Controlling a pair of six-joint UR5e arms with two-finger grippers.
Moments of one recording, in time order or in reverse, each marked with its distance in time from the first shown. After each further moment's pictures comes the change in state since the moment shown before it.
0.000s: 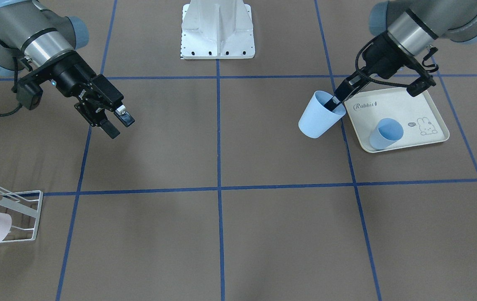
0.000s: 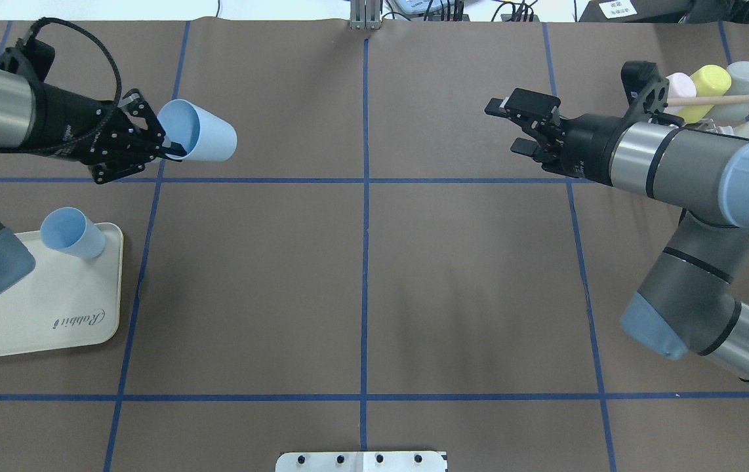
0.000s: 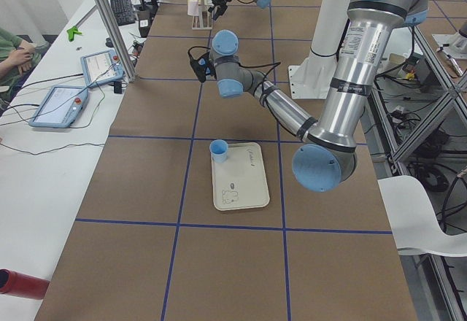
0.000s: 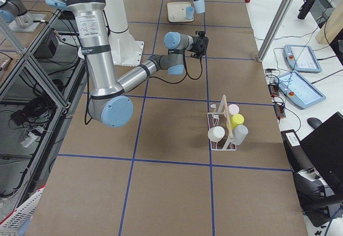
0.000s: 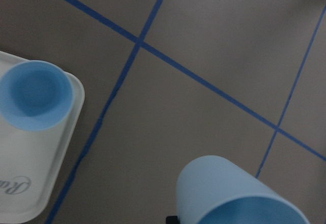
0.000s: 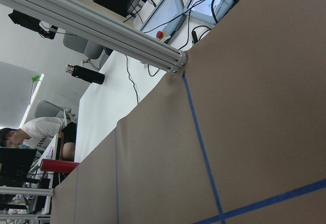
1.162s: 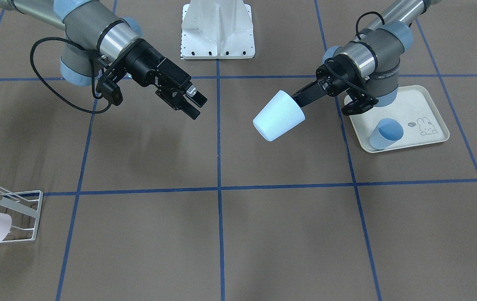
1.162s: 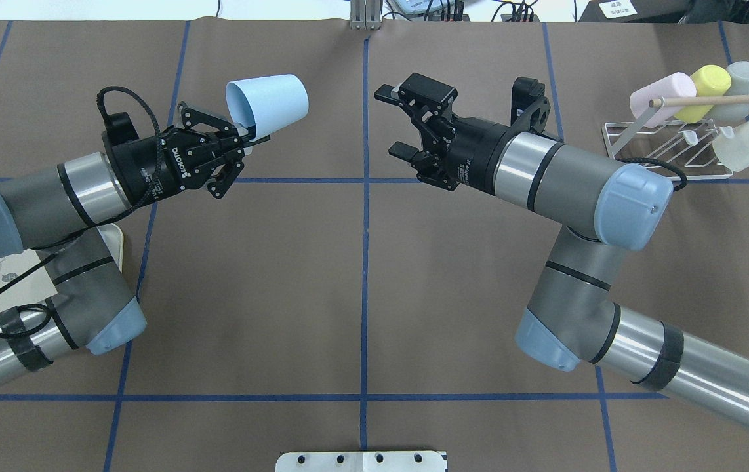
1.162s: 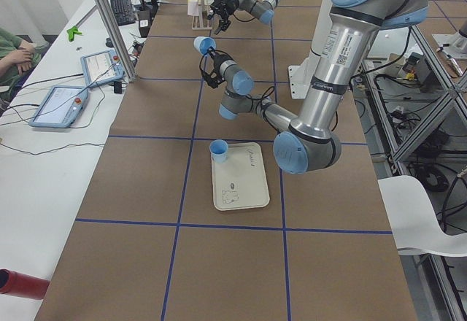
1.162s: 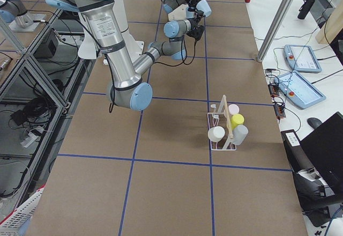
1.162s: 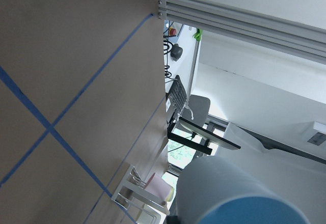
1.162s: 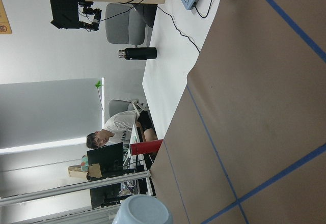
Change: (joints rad) left arm 0.256 -0.112 0.371 -0.978 0.563 -0.514; right arm -0.139 0.241 -0.142 0.158 -0.145 0.308
